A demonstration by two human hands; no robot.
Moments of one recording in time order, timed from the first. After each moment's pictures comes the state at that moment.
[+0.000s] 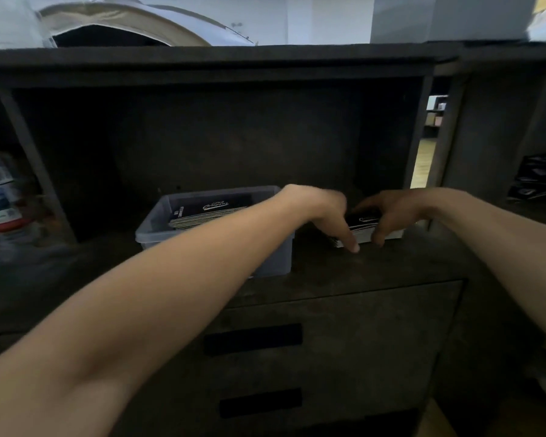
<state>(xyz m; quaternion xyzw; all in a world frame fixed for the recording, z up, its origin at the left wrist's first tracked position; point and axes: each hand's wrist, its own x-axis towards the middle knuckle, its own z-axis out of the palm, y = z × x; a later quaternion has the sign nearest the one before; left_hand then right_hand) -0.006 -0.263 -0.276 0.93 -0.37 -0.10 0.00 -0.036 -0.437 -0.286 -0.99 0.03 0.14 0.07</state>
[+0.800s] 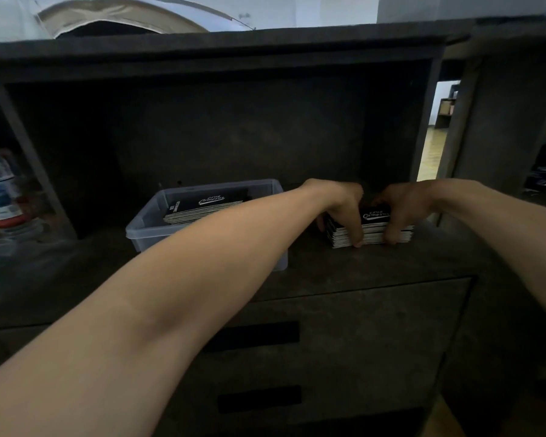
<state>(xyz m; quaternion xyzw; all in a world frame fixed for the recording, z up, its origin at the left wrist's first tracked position) 0.012 -0.305 -0.285 0.92 -0.34 -0.16 0.05 -0.021 -0.466 -0.295 -0.98 0.02 0.15 0.08</state>
